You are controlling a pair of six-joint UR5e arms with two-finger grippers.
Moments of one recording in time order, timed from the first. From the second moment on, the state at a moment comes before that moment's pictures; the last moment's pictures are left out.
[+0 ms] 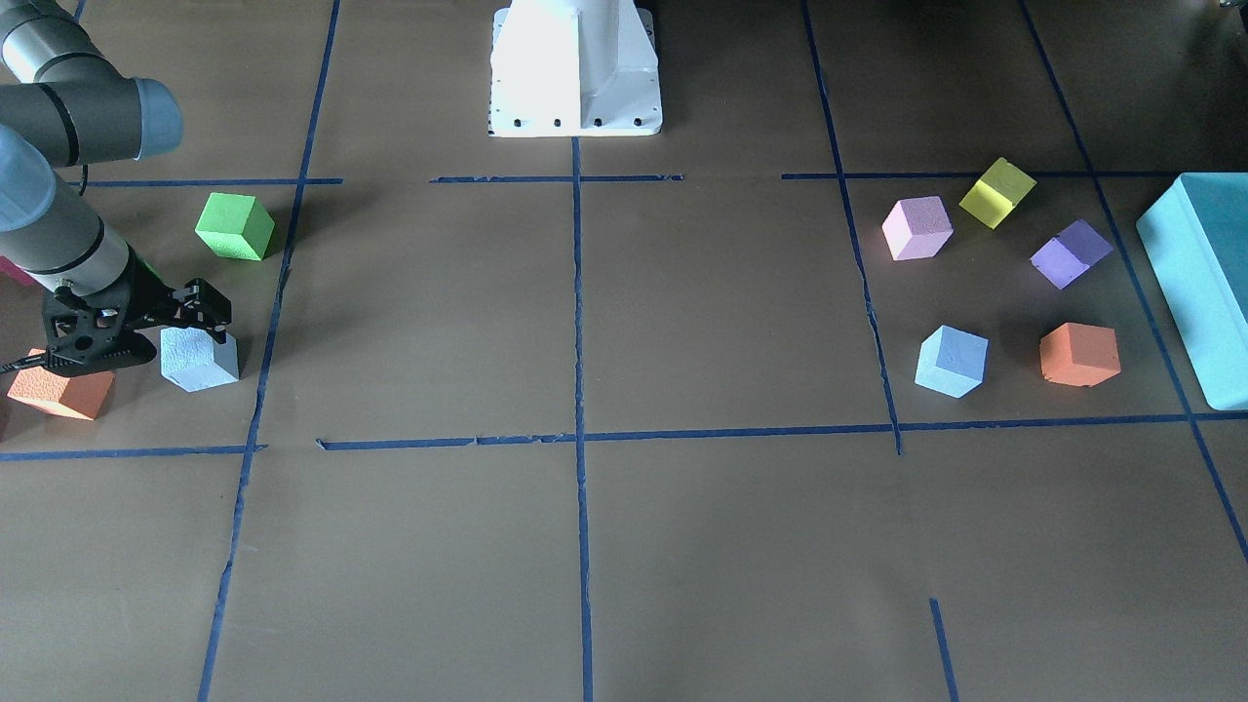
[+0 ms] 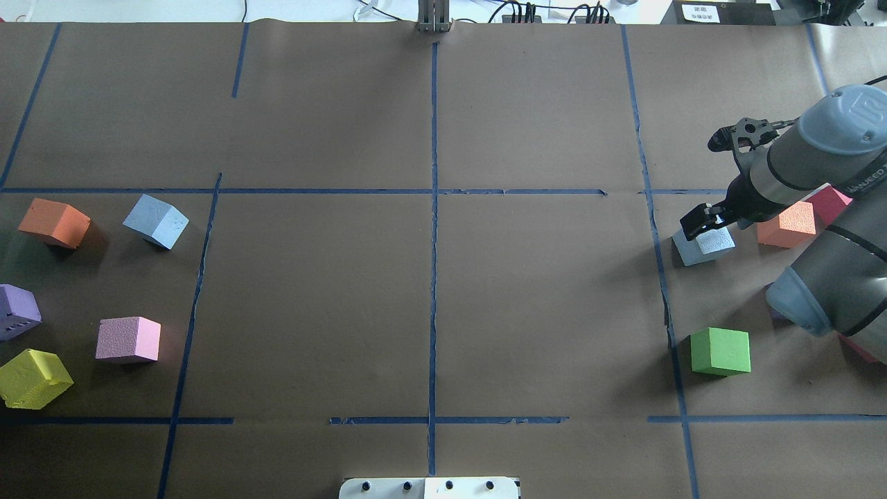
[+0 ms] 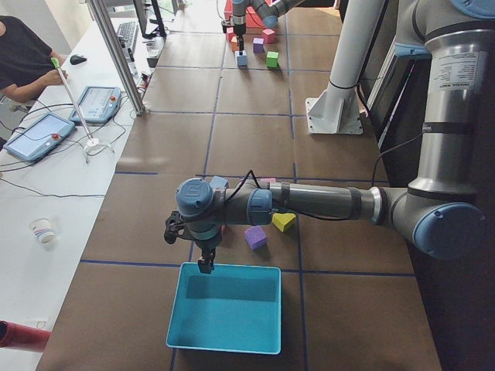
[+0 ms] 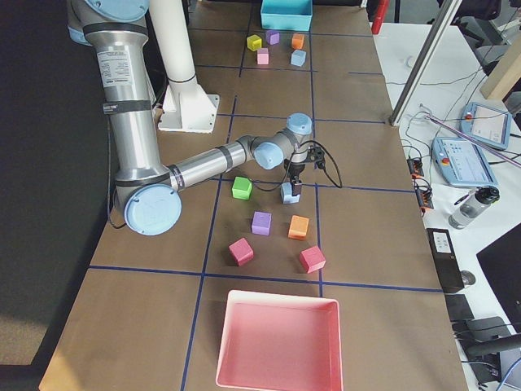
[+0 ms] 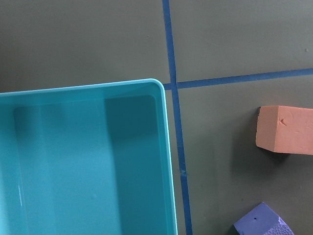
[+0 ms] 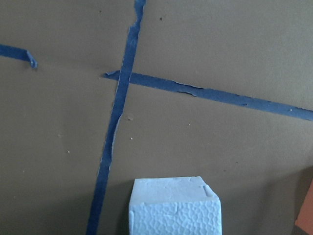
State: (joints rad) left arm -1.56 -1.58 -1.62 -1.50 -2.36 0.12; right arm 0.89 -1.42 1.72 -1.36 2.11 0.63
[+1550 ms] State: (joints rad) left arm -1.56 -1.57 -1.65 -1.50 -2.37 0.11; right arm 0.87 -1.37 1.81 -1.38 2.12 0.70
